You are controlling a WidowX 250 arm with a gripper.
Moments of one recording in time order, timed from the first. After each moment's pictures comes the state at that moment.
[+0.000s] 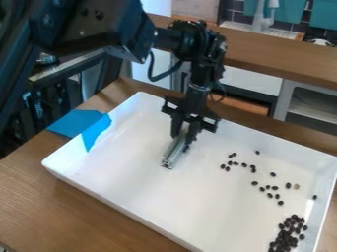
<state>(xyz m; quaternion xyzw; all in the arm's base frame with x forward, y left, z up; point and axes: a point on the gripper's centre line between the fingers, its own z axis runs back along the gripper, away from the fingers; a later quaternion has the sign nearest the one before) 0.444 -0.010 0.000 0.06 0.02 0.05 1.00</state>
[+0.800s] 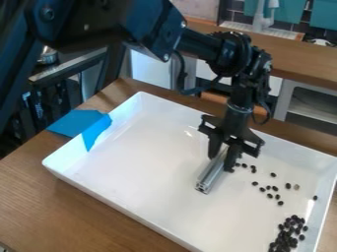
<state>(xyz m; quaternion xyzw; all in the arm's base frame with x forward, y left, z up) 0.420 -0.087 -0.002 0.04 0.00 -0.02 1.00</state>
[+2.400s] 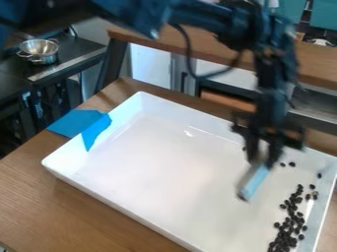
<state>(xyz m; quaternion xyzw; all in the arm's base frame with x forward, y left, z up) 0.407 -0.114 0.050 -0.07 0.01 -0.03 1.00</state>
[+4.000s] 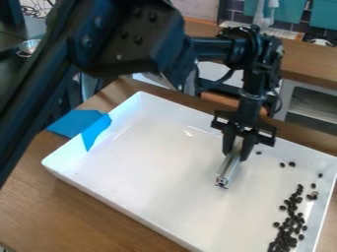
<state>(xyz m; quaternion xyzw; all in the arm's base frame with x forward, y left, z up) 0.442 -0.088 0.011 0.02 0.04 0.03 1.00</state>
